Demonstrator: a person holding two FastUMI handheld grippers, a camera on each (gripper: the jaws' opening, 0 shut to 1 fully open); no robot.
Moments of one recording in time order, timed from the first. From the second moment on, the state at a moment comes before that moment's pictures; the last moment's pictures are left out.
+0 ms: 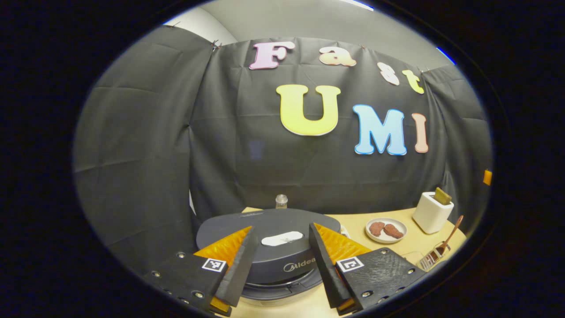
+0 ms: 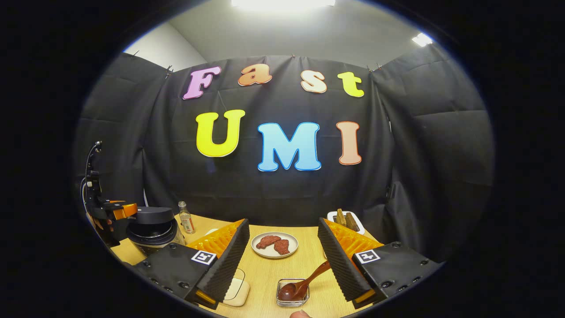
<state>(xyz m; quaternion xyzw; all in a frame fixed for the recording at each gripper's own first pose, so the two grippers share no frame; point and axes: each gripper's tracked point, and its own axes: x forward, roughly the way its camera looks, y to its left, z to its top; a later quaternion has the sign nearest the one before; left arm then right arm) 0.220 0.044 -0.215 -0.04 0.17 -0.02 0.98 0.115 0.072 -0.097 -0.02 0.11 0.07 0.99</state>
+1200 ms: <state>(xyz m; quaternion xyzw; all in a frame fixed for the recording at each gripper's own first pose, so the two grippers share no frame) 0.188 0.032 -0.276 -0.03 0.18 -0.05 0.98 0.105 0.089 -0.104 -0.04 0.13 0.08 0.99</state>
